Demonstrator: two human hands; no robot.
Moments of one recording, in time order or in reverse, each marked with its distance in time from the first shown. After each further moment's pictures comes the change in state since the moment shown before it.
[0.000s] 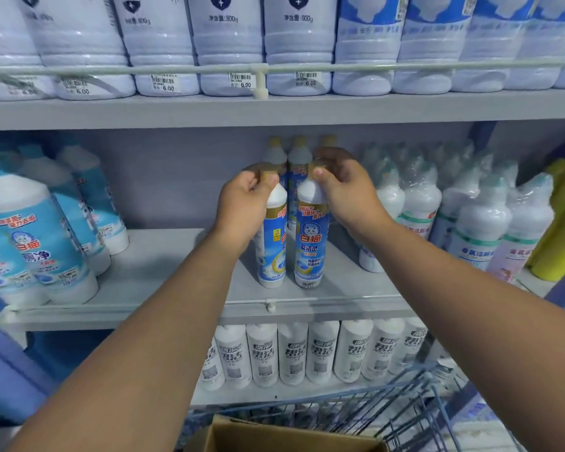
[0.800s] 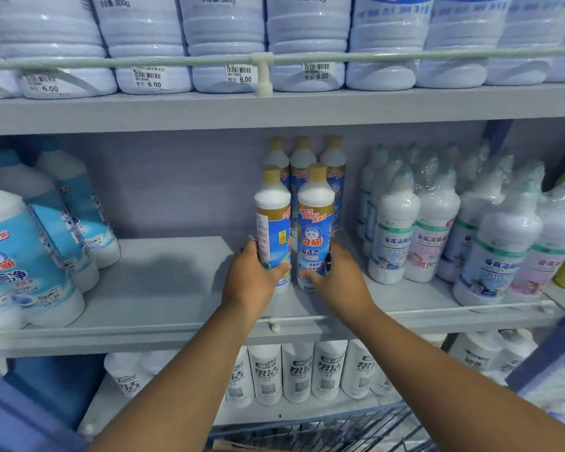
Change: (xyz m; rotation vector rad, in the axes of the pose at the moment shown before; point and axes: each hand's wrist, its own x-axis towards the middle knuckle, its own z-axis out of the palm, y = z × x) left_hand -0.022 -0.118 0.006 0.477 -0.039 -0.103; right_hand -0.059 0.126 0.028 -0.445 -0.013 0.157
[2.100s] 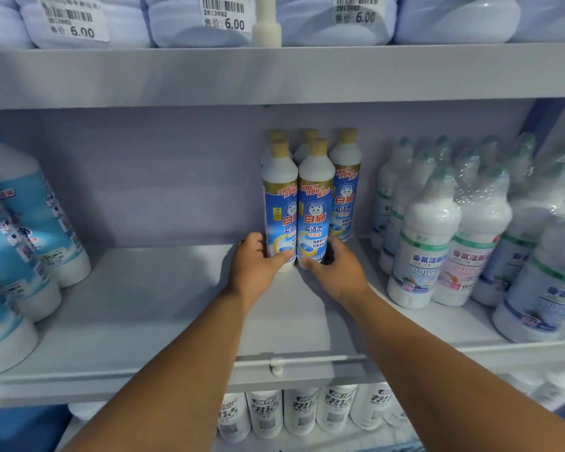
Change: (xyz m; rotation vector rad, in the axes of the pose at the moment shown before) left_hand 0.091 -0.026 0.046 -0.278 -0.082 -0.088; right_hand 0.083 0.043 0.043 0.277 -0.038 0.121
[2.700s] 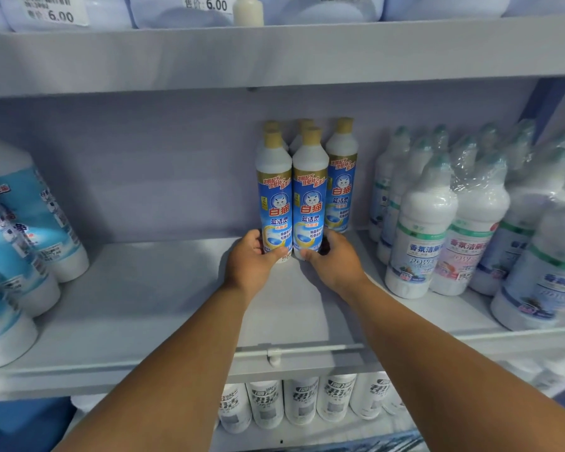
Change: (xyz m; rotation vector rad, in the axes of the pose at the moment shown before) left_hand -0.003 -0.006 -0.001 0.011 -0.006 0.016; right_hand 0.012 0.008 0.003 -0.116 -0.003 0.017
